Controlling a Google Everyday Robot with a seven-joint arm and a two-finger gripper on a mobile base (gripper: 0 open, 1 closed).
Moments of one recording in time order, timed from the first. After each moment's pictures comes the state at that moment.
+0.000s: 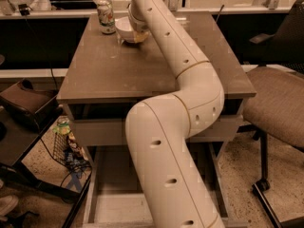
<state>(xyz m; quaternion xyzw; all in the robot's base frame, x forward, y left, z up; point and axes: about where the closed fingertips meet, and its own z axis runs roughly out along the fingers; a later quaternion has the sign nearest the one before) 0.882 0.031 0.837 -0.80 0.53 -0.16 0.22</state>
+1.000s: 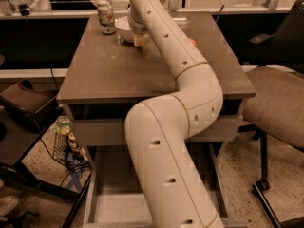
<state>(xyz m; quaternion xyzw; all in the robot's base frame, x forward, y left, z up) 0.885 0.036 0.824 -0.80 0.53 -0.15 0.22</state>
